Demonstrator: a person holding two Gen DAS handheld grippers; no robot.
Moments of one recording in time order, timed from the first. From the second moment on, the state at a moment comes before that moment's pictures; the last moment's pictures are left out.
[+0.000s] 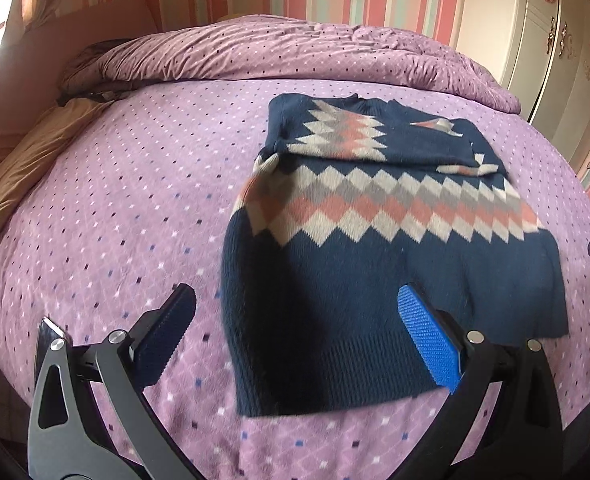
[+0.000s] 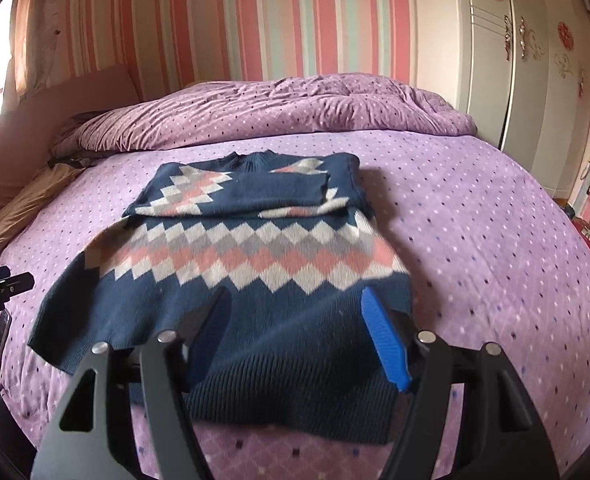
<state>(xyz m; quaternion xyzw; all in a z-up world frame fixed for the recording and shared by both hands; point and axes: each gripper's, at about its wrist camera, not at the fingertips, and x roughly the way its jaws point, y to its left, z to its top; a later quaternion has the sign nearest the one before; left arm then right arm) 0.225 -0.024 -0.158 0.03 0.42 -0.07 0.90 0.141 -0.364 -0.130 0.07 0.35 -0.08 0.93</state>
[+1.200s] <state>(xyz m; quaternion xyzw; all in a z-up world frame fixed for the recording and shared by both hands) 0.238 0.013 -0.268 -0.08 0.51 -0.10 0.85 0.123 -0.372 -0.145 0.07 0.37 -0.11 0.92</state>
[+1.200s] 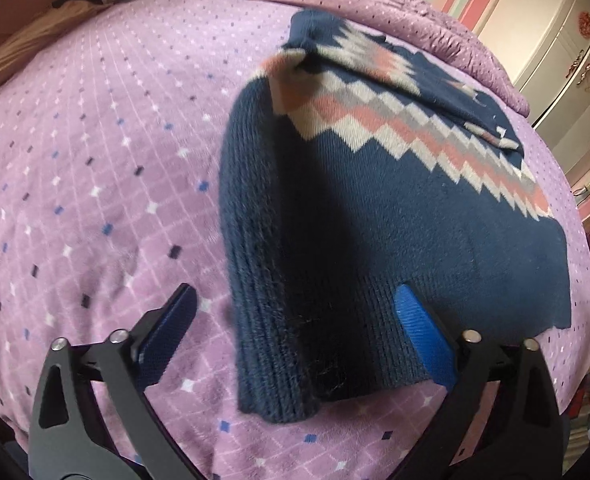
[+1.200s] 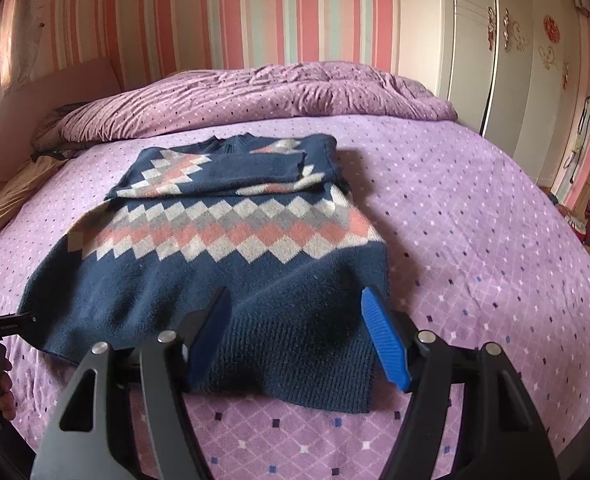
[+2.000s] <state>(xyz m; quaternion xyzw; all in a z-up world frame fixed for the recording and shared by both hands) 0.249 -0.003 -0.276 -0.06 0.54 -0.11 0.83 0.120 -0.453 -0.254 0.21 0.44 -0.14 0.86</state>
